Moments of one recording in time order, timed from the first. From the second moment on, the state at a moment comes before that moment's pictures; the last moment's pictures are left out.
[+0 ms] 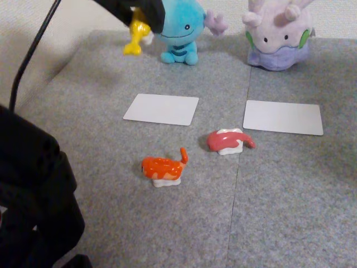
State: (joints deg) arm 12.0 117.9 107.2 64.7 90.7
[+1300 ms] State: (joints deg) arm 7.2 66.7 86.7 56.1 92.0
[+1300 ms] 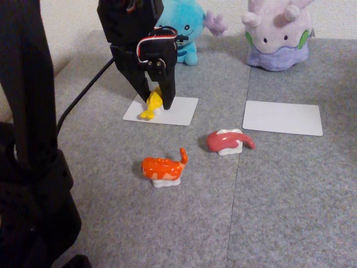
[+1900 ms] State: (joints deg) arm 6.2 67.1 86.6 57.0 91.7
